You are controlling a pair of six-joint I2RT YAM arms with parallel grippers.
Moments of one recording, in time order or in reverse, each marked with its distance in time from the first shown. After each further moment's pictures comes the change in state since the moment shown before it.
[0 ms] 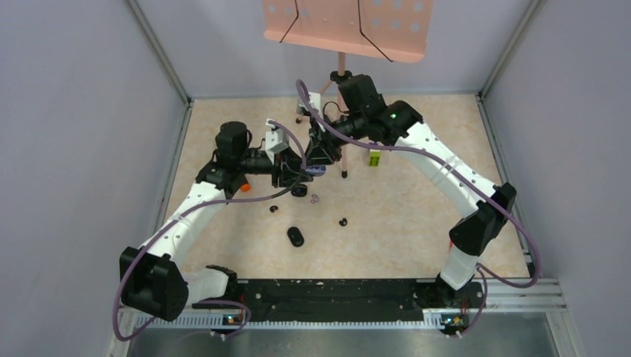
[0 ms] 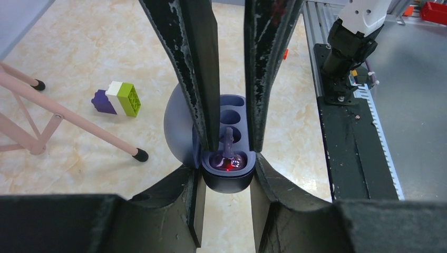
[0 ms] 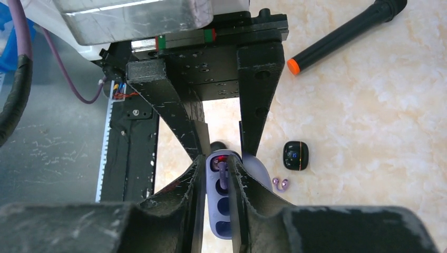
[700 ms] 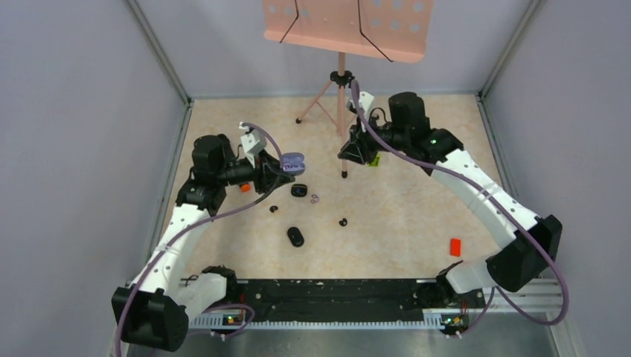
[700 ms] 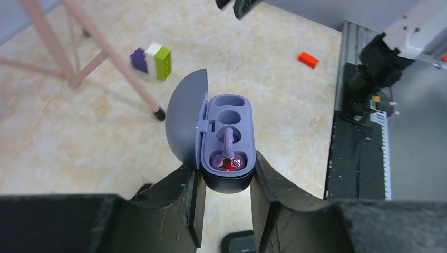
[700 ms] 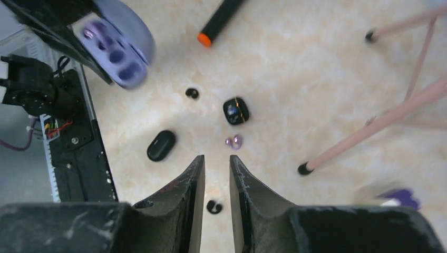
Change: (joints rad) left arm 0.117 -0.173 -0.086 -0.043 -0.079 -0.134; right arm -0.182 -0.352 -0.459 0.322 0.179 0.163
